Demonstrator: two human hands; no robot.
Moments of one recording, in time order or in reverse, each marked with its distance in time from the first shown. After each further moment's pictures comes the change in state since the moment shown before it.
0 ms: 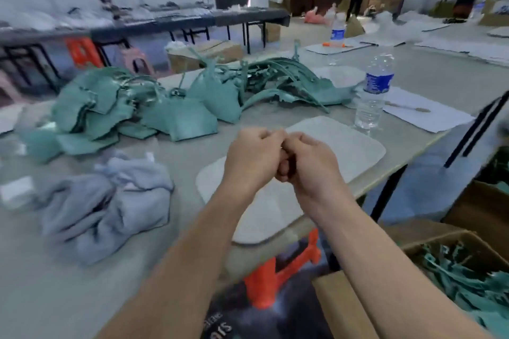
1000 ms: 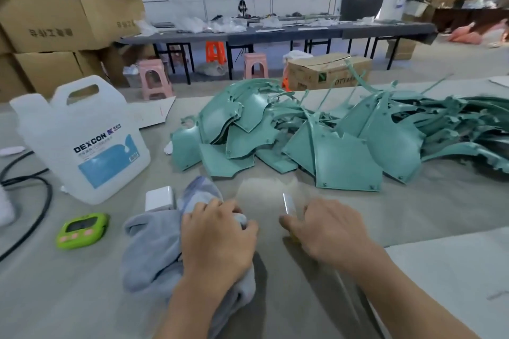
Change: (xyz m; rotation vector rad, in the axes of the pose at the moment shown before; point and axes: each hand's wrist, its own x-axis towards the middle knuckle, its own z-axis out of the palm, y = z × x) left_hand 0.042 -0.185 -0.252 1.040 0.536 -0.224; right_hand 0.149 0.161 0.213 -1.636 -0.423 -0.379
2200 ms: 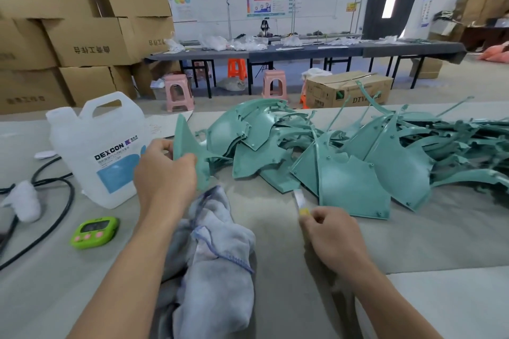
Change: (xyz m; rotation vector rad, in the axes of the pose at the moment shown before) left_hand 0.084 -0.023 -0.072 -0.618 0.440 -0.454; right_hand 0.010 0.011 -0.013 0.569 0.063 0.091
